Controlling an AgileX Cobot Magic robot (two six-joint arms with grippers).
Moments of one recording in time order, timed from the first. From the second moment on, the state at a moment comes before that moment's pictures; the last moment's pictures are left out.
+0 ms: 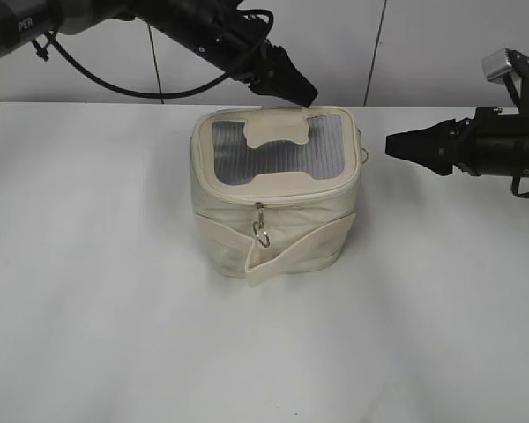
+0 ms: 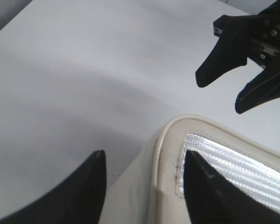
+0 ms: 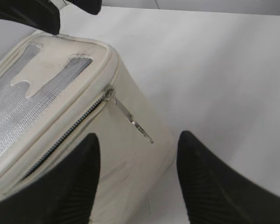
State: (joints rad) left arm -0.41 2.48 -2.35 -0.92 1.21 1.01; right arm -0.07 1.92 -0.89 1.78 0.84 -2.01
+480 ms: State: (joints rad) left arm -0.42 2.48 -2.35 -0.84 1.22 0.95; right arm 0.01 1.97 -0.96 1.77 0.82 -2.03
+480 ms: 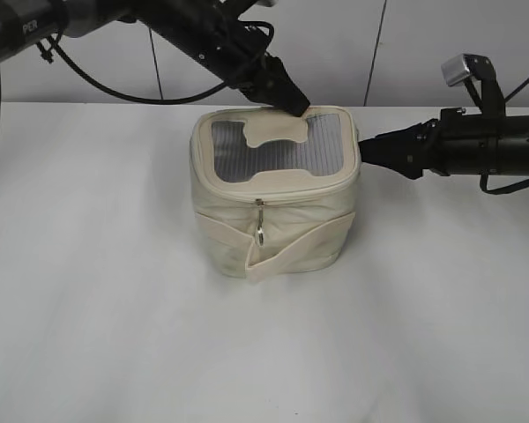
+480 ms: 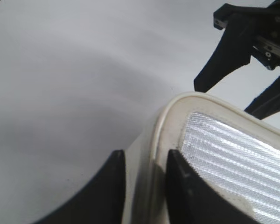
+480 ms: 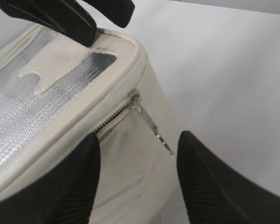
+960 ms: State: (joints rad) left arm -0.43 2.48 -2.36 -0.83 1.23 0.95; right arm 0.01 1.97 -0.96 1.65 0.69 -2.07
